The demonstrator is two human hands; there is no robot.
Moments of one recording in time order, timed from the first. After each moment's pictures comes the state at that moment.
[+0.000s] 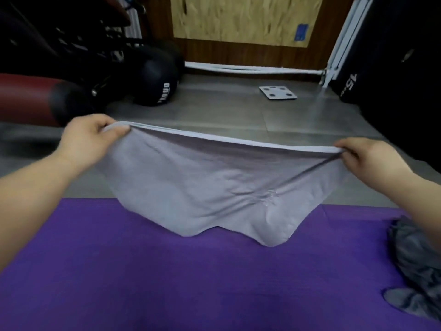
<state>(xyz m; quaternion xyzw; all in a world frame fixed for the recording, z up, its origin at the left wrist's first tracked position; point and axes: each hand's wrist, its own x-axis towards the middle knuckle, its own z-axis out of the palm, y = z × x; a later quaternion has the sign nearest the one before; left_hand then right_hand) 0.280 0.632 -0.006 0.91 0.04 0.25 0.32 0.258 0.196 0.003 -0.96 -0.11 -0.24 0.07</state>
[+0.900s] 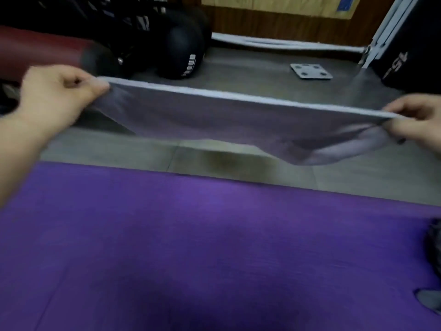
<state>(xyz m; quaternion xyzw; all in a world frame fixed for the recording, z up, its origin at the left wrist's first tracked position) 0.269 0.714 -0.008 0.90 0.07 0.25 0.36 0.274 0.239 0.026 -0.92 -0.11 -0.09 0.37</state>
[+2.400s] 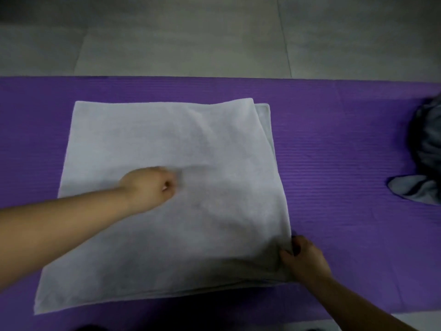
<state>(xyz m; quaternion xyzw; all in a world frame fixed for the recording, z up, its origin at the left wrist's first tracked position) 0.196 0.487 -0.292 0.95 -0.15 -0.29 0.04 0.055 0.197 -0.349 -0.90 0.24 0.26 0.24</state>
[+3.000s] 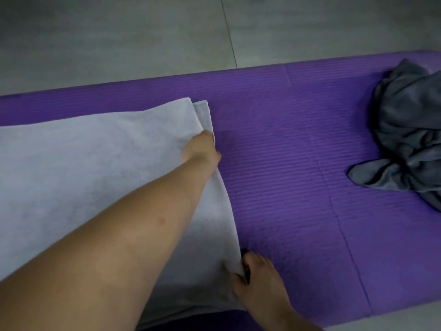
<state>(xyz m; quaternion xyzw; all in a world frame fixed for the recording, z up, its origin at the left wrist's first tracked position) 0.274 0.254 -0.336 0.95 0.03 -0.24 0.21 0.050 0.178 -0.346 -0.93 0.12 0.21 0.29</state>
